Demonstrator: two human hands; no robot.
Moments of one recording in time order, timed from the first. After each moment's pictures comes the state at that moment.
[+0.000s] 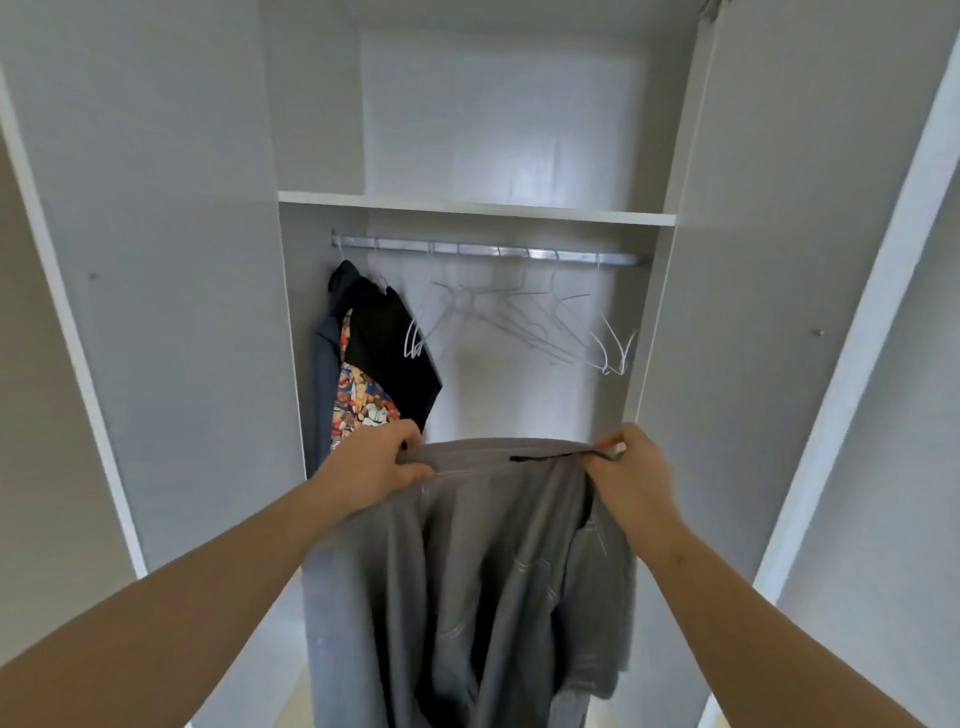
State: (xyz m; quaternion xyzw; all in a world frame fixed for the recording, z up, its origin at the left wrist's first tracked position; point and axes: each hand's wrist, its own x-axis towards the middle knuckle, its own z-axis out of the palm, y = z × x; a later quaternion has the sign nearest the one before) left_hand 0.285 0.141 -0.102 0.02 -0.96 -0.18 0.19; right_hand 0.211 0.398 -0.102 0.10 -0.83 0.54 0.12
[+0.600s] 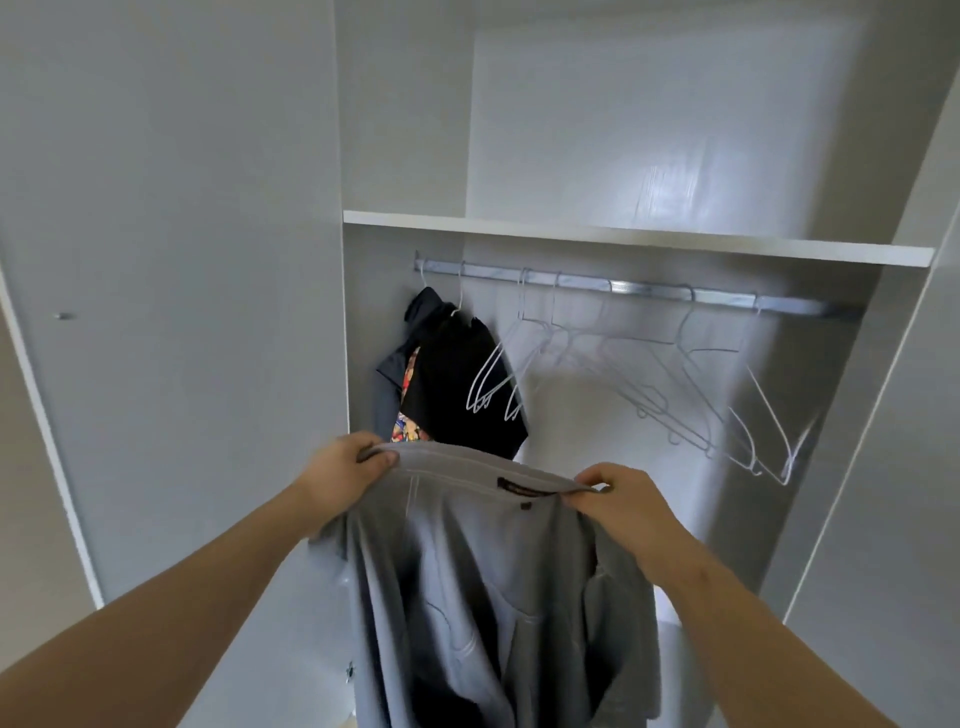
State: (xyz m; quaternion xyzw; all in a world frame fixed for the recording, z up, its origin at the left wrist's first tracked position) left_hand 0.144 0.027 -0.091 0.30 -0.85 -0.34 0.25; right_hand -0.009 0.265 -0.086 0.29 -0.80 0.51 -0.10
